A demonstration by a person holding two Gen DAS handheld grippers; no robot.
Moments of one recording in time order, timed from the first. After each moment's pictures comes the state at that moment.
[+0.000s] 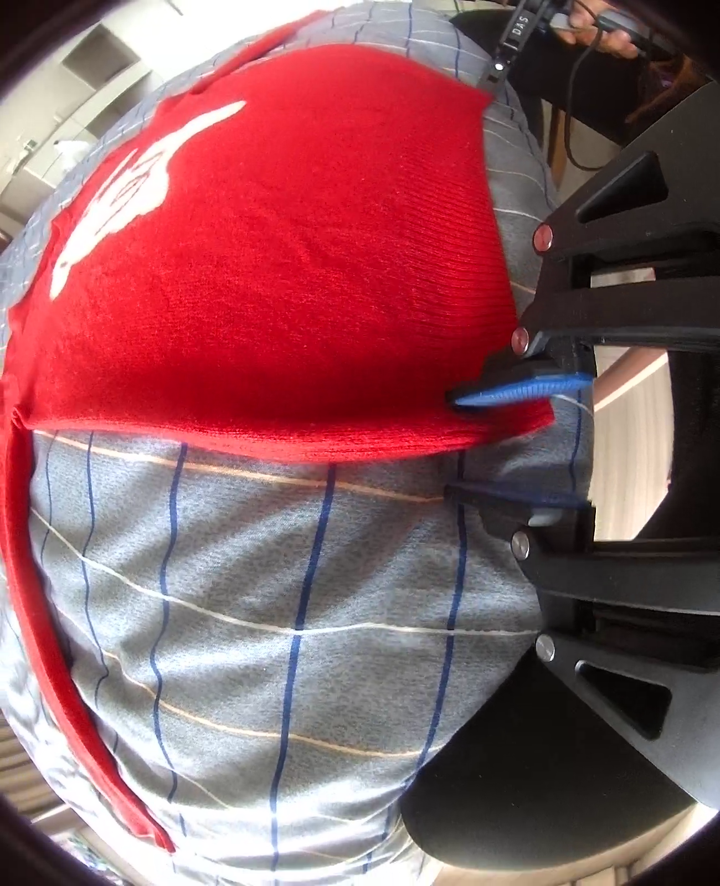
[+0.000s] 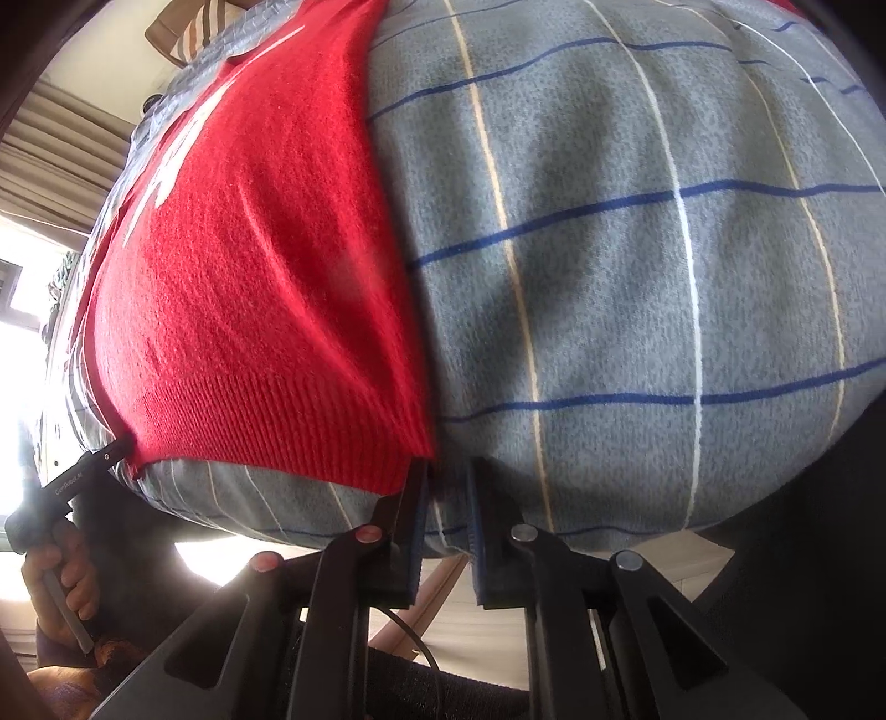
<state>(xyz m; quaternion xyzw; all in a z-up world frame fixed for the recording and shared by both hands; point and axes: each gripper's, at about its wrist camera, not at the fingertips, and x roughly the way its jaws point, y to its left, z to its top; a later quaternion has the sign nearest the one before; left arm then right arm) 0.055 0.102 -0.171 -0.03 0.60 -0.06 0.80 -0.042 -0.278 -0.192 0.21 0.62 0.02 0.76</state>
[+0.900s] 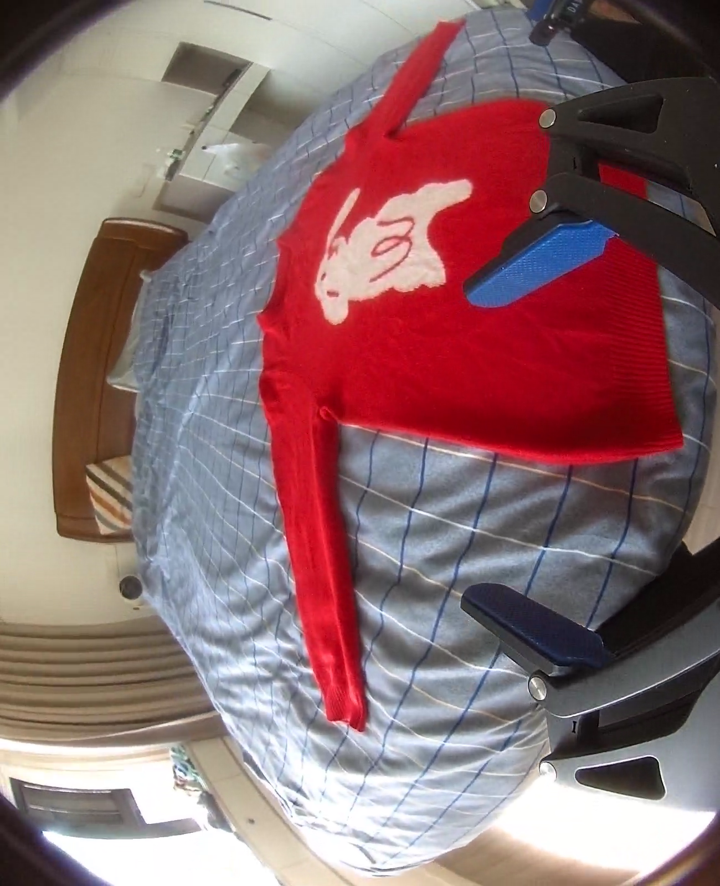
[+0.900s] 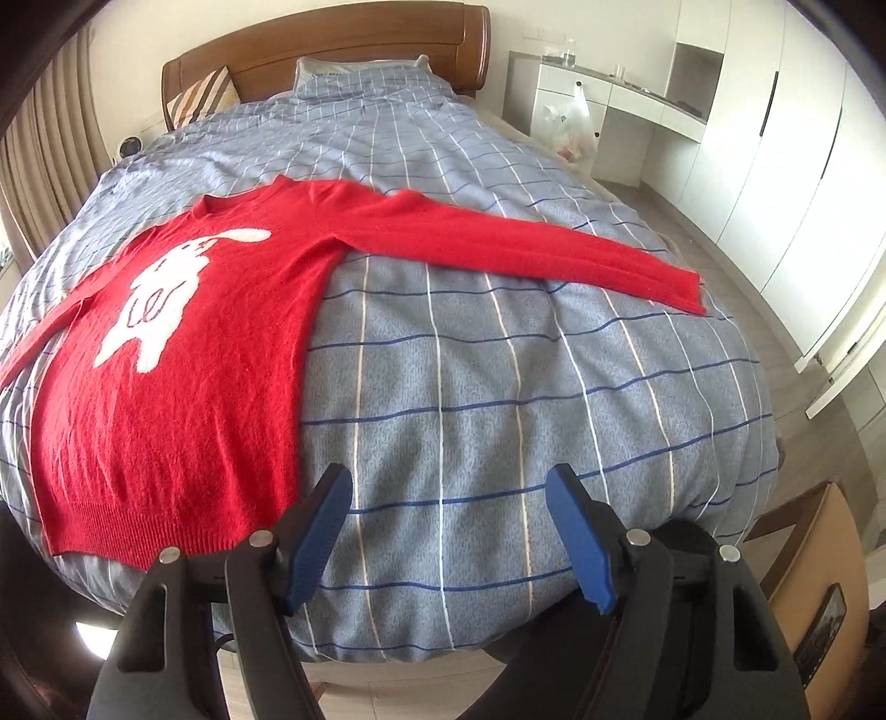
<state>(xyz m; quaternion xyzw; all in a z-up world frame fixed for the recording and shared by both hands) 0.054 0.094 -0.061 -0.04 0.37 0.01 0.93 -0.038 -0.306 -0.073 0.04 0.46 -0.14 0.88</state>
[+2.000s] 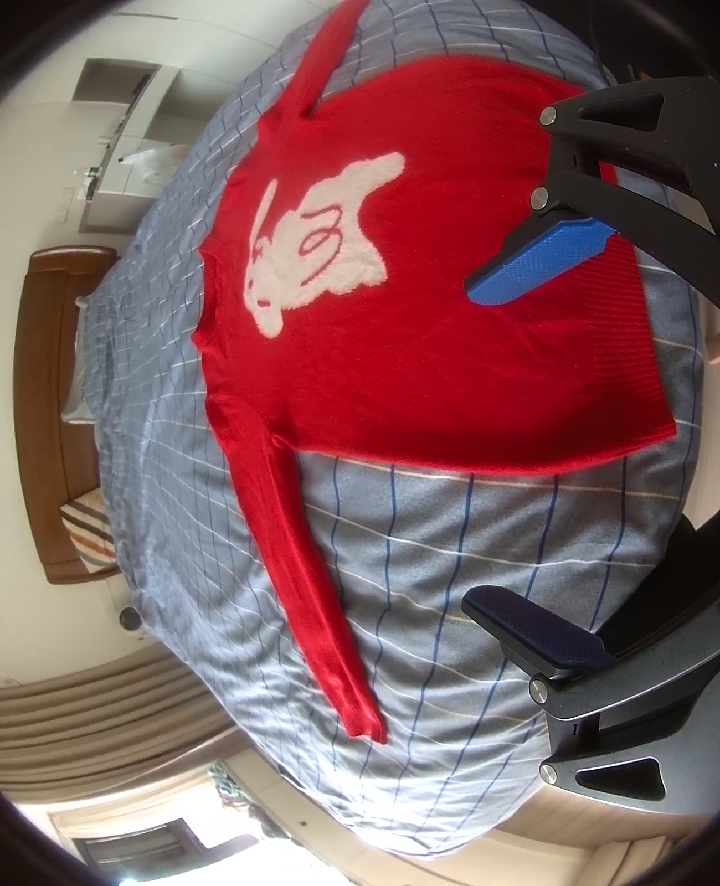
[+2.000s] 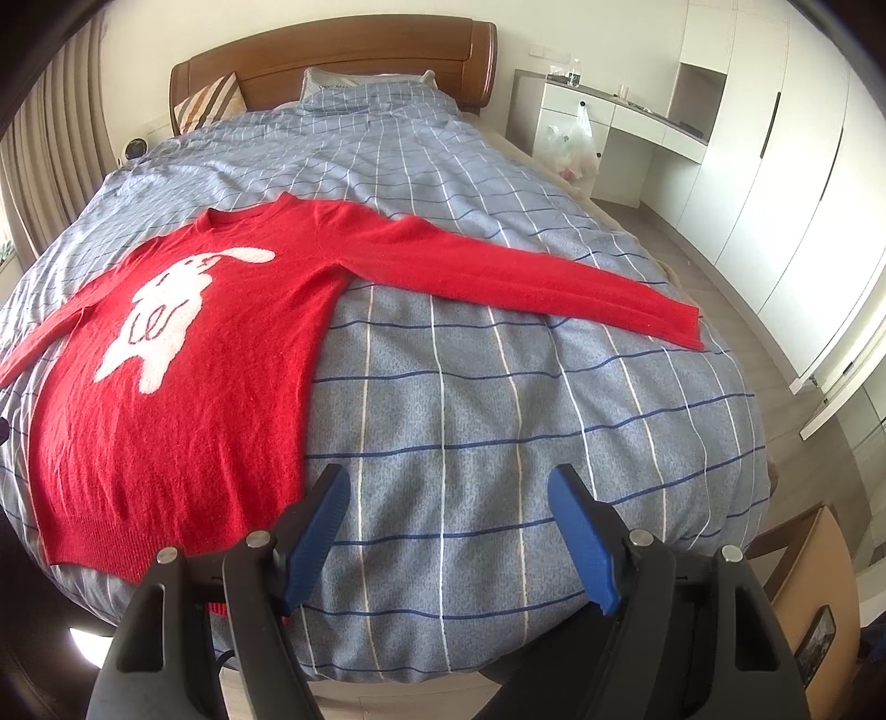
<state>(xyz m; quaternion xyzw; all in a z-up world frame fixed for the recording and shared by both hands) 0.060 0.057 -0.077 0.05 0.41 0.01 0.91 -0.031 -0.301 -0.062 0.02 0.44 -0.14 0.89</state>
